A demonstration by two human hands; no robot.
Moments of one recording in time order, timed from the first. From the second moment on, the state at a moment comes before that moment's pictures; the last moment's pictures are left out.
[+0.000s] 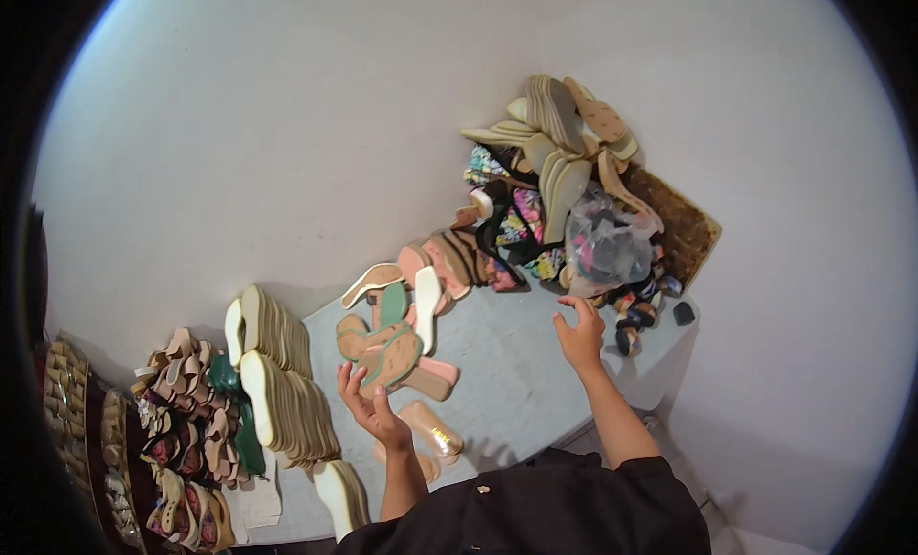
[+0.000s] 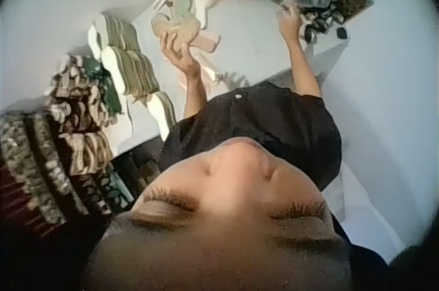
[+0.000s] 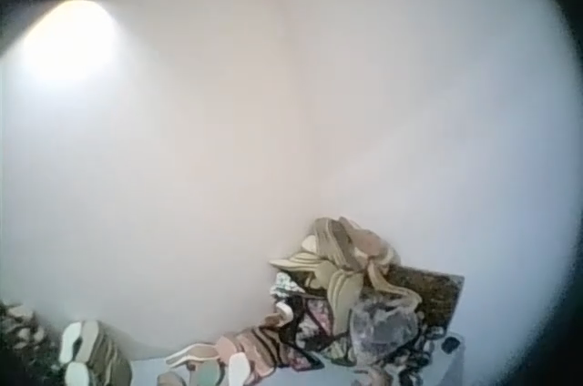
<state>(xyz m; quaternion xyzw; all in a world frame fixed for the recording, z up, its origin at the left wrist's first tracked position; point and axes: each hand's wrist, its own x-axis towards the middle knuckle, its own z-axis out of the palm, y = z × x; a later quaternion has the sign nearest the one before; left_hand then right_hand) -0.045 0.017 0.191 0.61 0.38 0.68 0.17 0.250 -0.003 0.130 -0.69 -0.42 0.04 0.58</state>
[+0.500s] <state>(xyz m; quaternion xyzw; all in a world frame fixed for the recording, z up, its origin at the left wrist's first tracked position) 0.076 0.089 0.192 0.72 0.40 0.57 0.05 0.431 0.240 0.260 -0.75 -0.41 -0.15 0.50</state>
